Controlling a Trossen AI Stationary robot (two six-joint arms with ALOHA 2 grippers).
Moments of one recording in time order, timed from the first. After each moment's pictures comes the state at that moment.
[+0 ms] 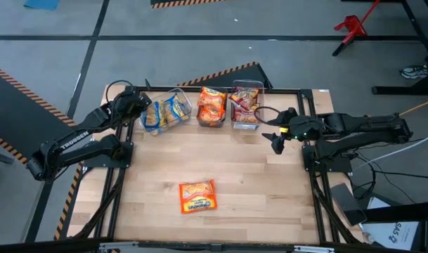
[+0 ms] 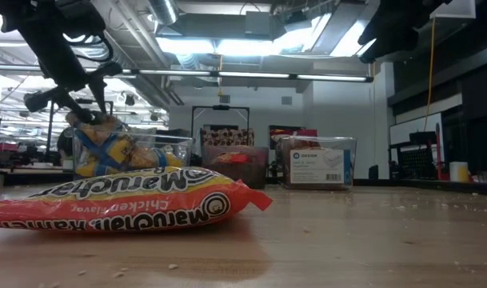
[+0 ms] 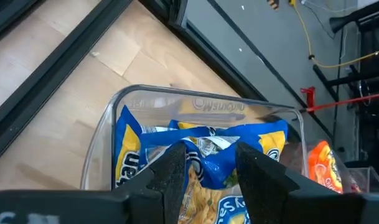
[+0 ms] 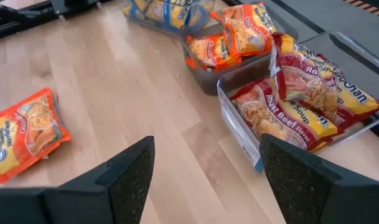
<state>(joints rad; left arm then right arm) 0.78 0.63 0.54 -0.68 -0.33 -1.33 0.07 0.90 0.92 -0.73 0.37 0.42</state>
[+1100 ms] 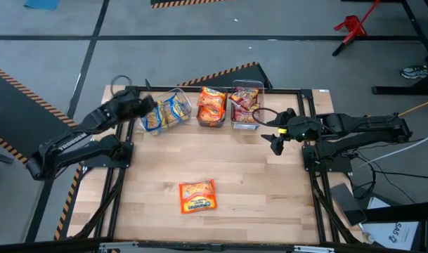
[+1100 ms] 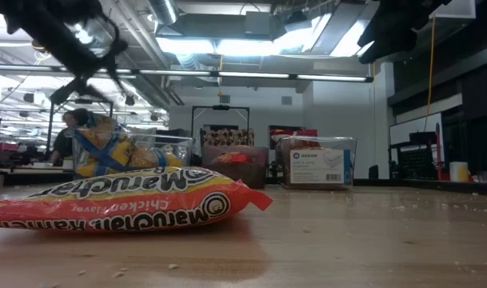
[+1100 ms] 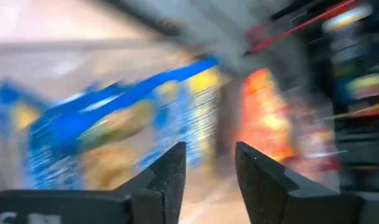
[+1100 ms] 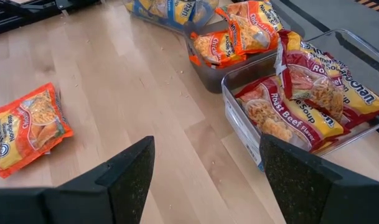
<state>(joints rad) 0.74 0.60 0.54 -0.51 -0.10 -1.15 0.07 0.91 0.92 -0.73 0.35 0.41</state>
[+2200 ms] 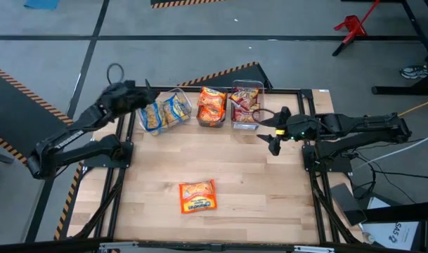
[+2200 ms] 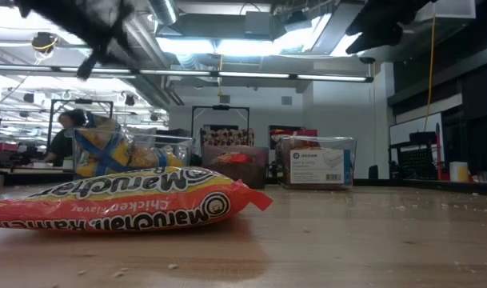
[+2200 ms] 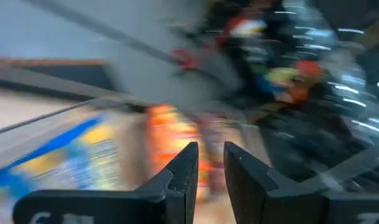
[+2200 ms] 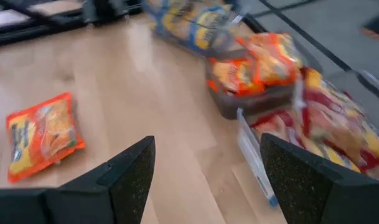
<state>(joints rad) 0.73 0.62 0.66 -0.35 -0.05 -0.95 0.07 0.94 0.92 -0.60 0.32 0.30</state>
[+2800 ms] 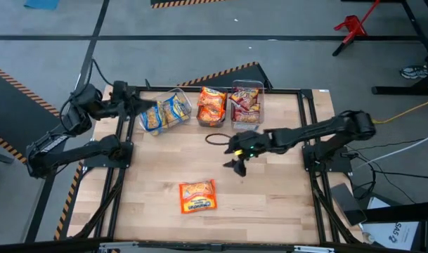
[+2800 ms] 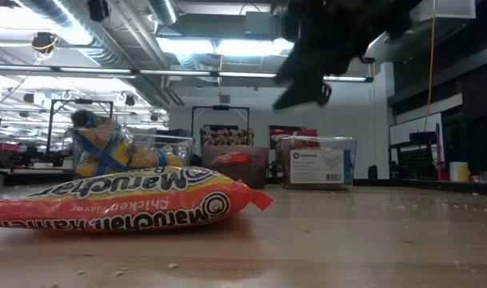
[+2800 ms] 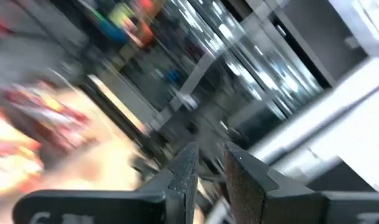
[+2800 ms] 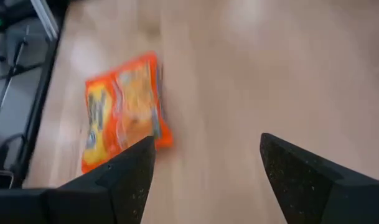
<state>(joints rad) 0.59 0.50 0.80 -0.21 0.42 -0.87 0.07 1.53 0.92 -0.07 -0.11 0.34</state>
